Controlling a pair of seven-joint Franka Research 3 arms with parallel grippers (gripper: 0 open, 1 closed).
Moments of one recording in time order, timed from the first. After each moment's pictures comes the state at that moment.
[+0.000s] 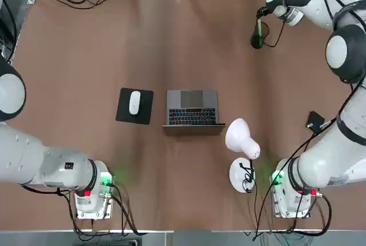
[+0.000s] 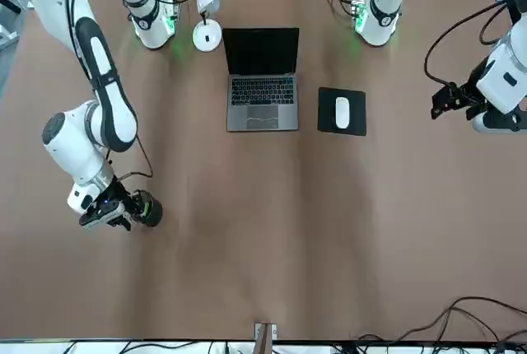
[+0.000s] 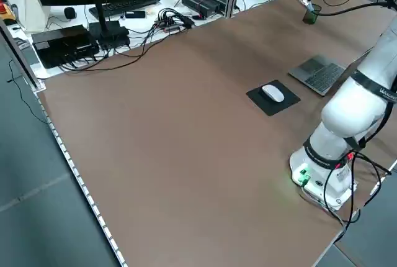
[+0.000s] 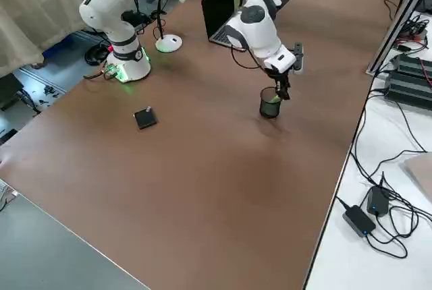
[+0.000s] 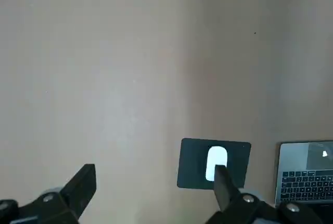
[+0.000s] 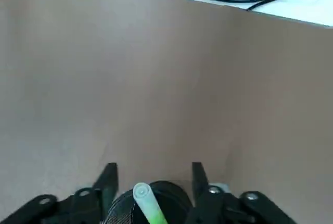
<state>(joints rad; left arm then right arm) -0.06 0.01 -0.01 -1.65 -0.03 1.63 -0.04 0.12 0.45 -0.02 -1.94 0.53 2.77 -0.68</state>
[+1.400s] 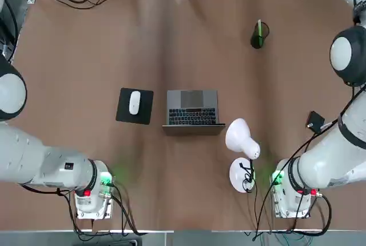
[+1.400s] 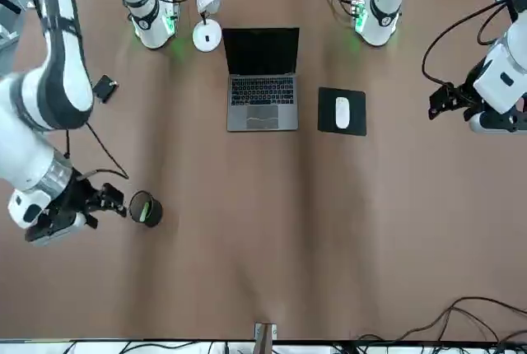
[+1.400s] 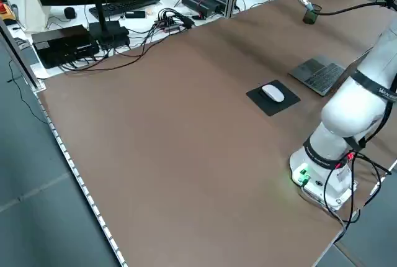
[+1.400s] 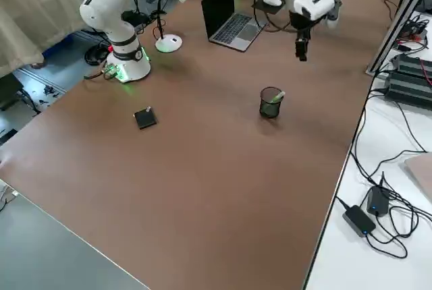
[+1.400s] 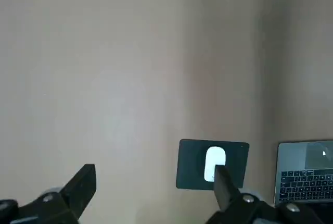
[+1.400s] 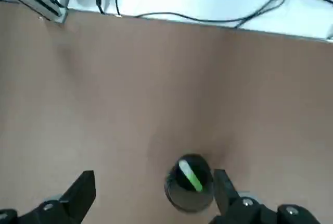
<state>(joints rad) -0.07 0.01 -0.01 -1.64 -0.03 1.63 -0.04 0.14 0.38 -0.09 -1.42 0.22 1.98 -0.20</state>
